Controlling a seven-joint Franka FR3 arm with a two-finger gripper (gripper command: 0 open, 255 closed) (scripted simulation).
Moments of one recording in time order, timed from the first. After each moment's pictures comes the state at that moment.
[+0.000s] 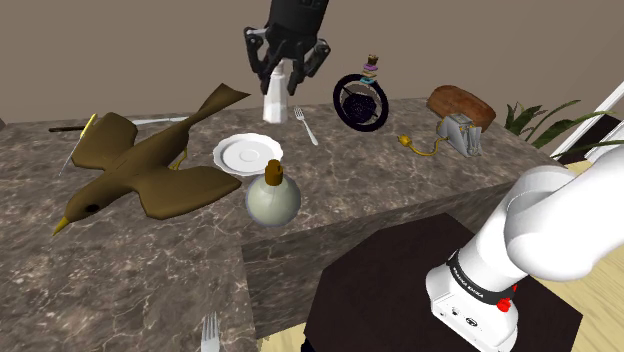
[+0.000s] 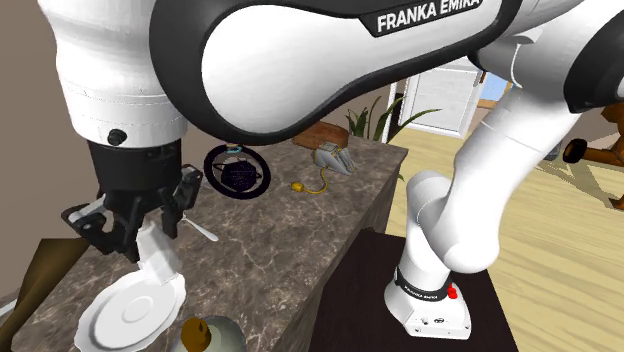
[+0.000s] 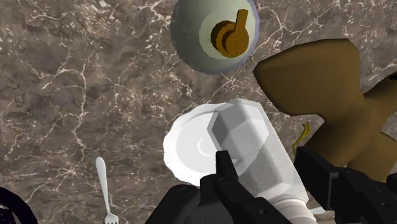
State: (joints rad) arm 0.25 -0.34 0.32 -2.06 0.01 2.00 0.83
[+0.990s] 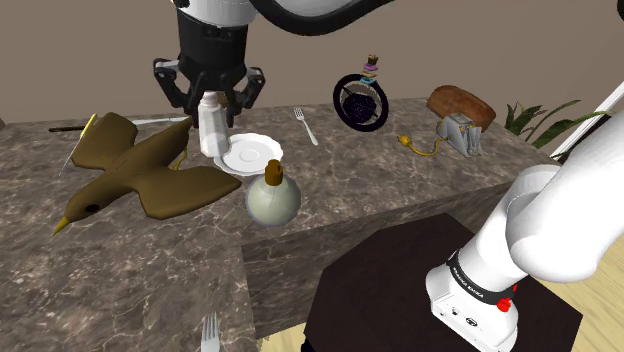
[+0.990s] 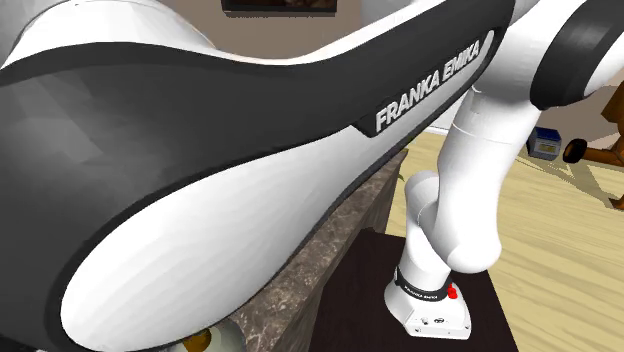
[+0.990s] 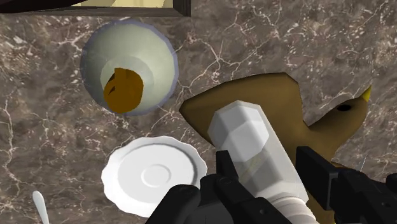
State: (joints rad) arm 0.30 -0.09 0.51 -1.87 -0.13 2.01 1.12
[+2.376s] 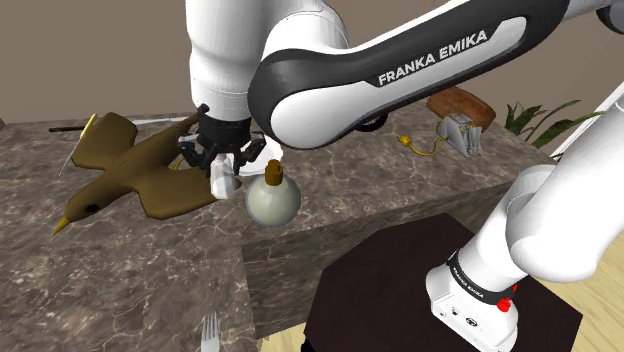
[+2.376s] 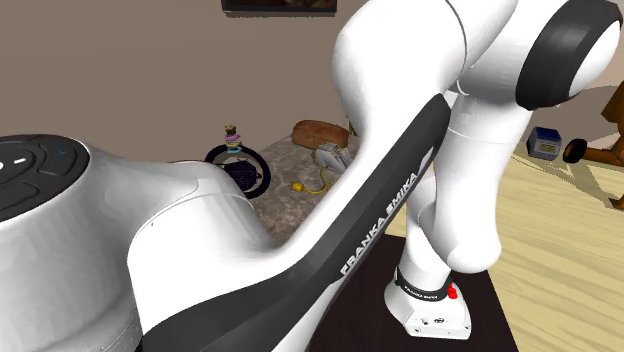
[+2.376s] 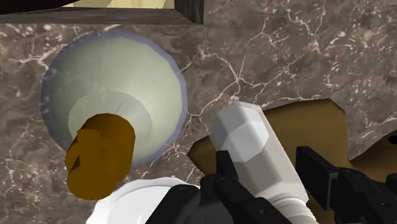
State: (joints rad) arm 0.29 -0.03 0.52 -2.10 -0.19 2.28 1.19
